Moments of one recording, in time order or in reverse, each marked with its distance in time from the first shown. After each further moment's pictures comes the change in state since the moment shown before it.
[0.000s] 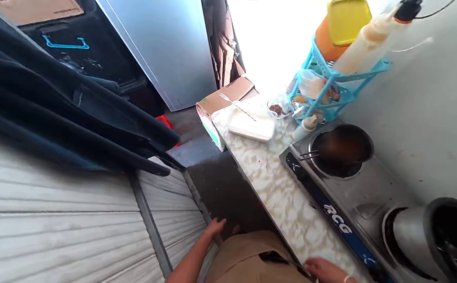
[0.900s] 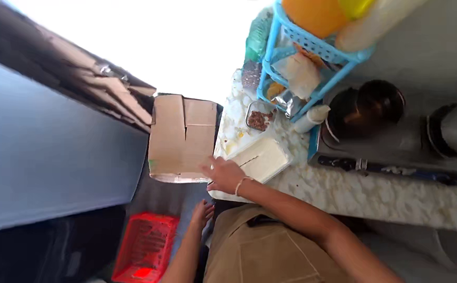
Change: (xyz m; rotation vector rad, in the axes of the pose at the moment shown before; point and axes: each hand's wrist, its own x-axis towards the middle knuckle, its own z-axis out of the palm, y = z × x) left_hand 0.258 0.372 -0.332 -0.012 -0.064 -0.034; right_hand 0.177 -0.627 -0.243 -0.215 0.967 -0.552
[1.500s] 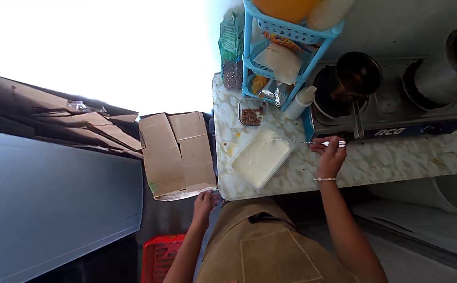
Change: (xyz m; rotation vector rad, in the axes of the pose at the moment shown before) left_hand -0.059 0.096 -0.025 0.298 -0.278 0.429; right_hand -0.172 0.089 -0.008 0.837 1.519 0.685
